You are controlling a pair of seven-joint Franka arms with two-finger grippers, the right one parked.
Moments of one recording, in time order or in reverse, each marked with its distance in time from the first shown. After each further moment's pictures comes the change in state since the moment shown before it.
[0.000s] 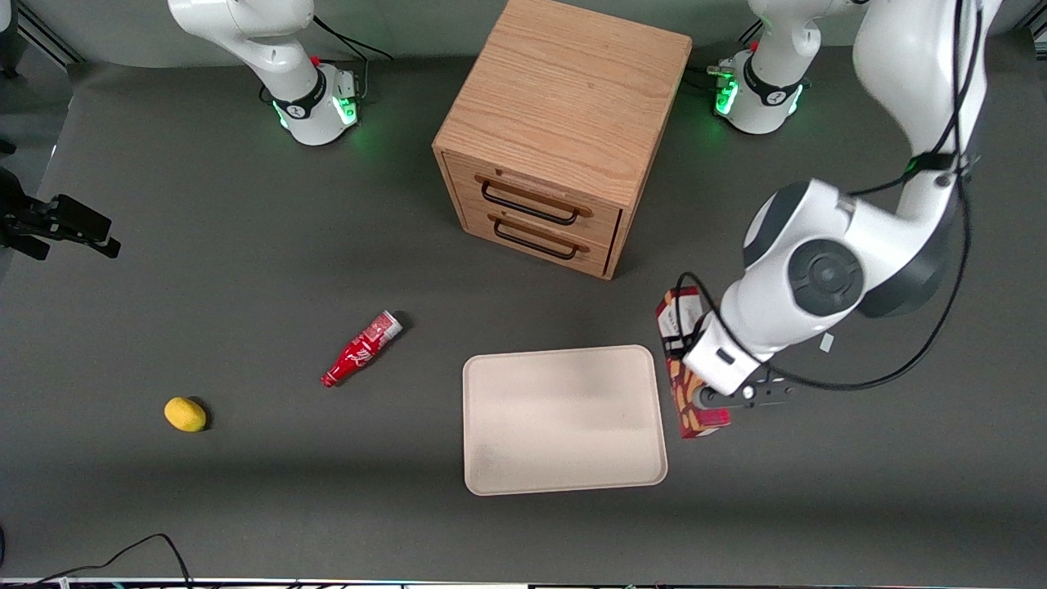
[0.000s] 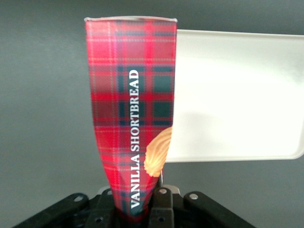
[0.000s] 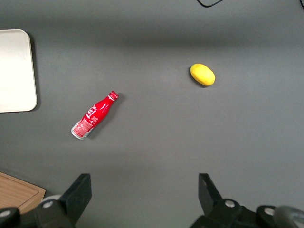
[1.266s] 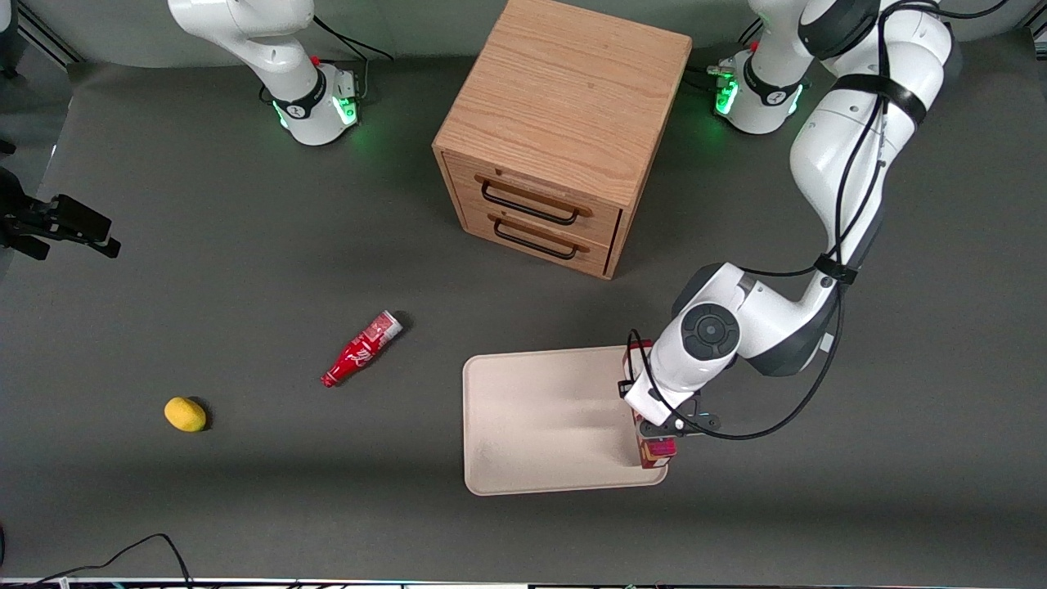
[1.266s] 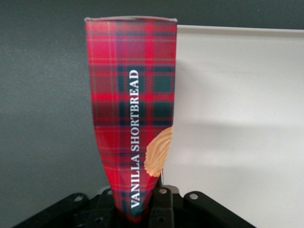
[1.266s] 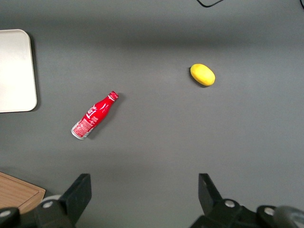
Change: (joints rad) arm -0.051 0.266 -0.008 0.000 0.273 0.280 -0.167
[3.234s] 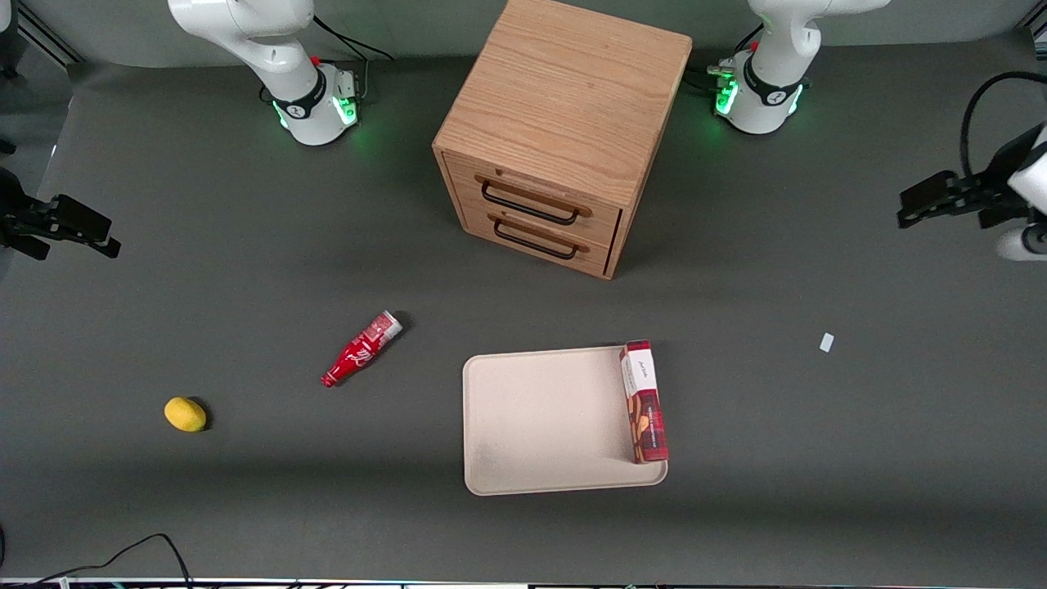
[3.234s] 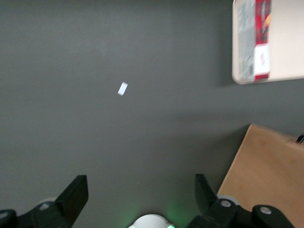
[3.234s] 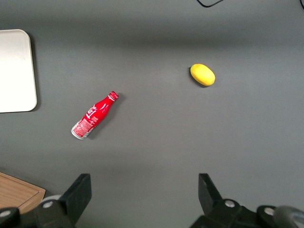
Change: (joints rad) arm 0.036 -0.830 0.533 -0.071 -0.503 -0.837 0.814
